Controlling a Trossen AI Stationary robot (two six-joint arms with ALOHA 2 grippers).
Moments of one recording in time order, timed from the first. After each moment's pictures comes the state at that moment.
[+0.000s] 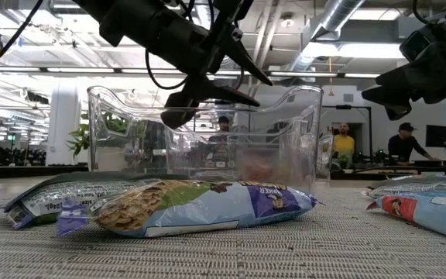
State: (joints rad) left arm -0.17 1.75 0.97 0.30 -0.14 -1.19; right arm 0.05 0.17 0.01 0.01 0.00 0.18
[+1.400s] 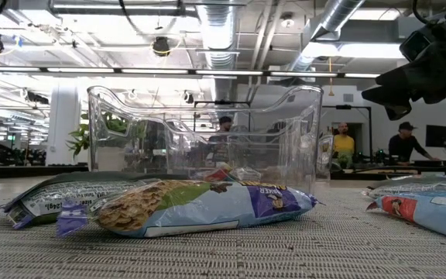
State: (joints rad) left arm -0.48 1.63 1.02 0.53 0.22 -1.26; right arm 0.05 0.17 0.01 0.01 0.00 0.18
